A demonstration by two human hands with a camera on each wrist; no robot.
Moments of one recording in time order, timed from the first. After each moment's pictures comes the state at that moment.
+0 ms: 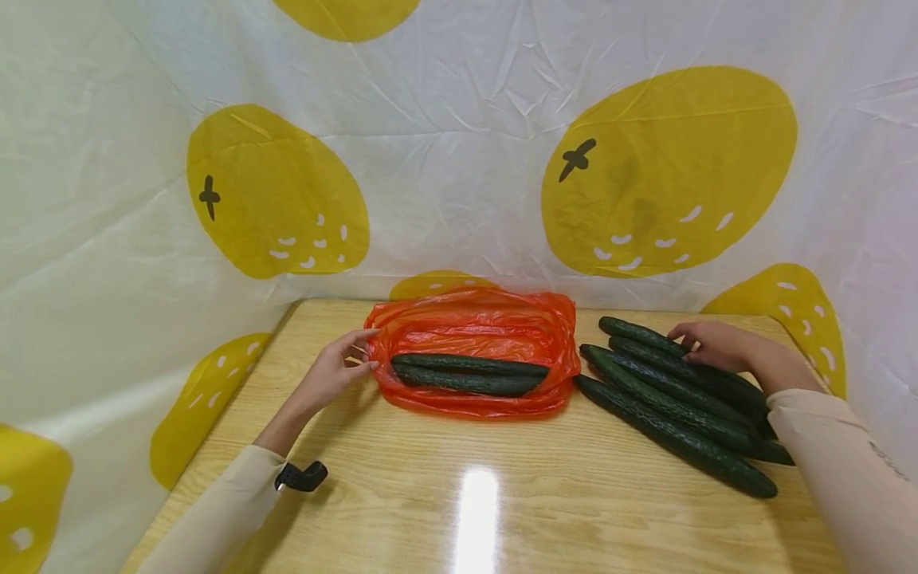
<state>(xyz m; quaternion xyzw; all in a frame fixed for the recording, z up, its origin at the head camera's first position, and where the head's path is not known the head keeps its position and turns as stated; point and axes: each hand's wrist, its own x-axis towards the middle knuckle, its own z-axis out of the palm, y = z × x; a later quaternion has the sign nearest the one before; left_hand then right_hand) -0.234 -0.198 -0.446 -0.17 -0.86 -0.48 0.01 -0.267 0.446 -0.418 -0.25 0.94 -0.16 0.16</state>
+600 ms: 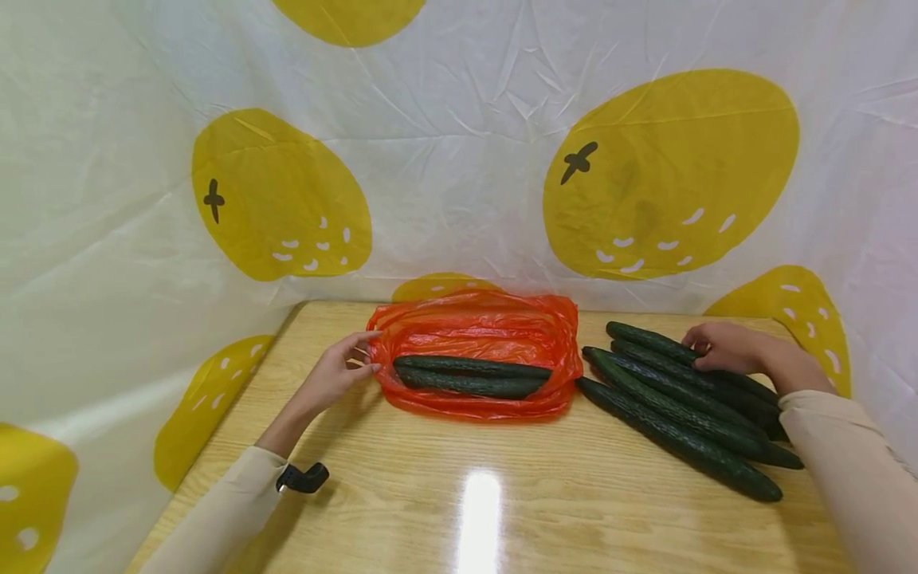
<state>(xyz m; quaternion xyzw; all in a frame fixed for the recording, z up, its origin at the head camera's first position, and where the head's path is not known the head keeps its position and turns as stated) -0.233 -0.199 -0.446 -0.17 -0.86 -0.47 0.01 -0.264 0.454 -0.409 -0.23 0.94 -0.16 0.17</state>
